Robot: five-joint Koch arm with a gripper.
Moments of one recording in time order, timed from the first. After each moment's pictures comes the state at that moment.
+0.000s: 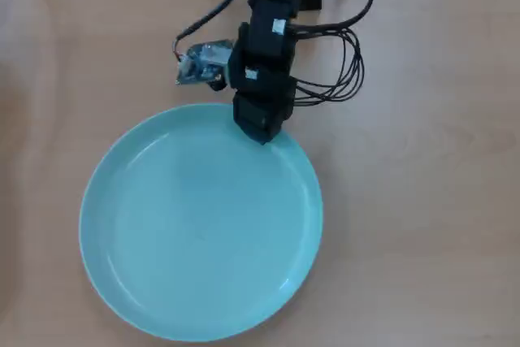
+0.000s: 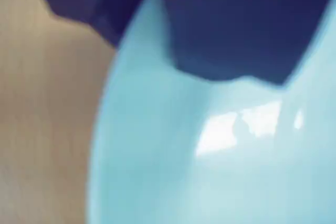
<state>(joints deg) 104.0 79.5 102.1 53.0 20.3</state>
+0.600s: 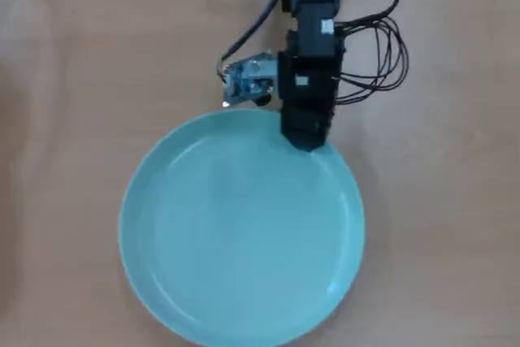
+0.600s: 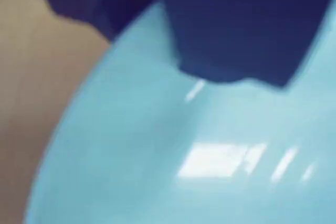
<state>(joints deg) 88.2 79.5 102.0 52.5 20.9</state>
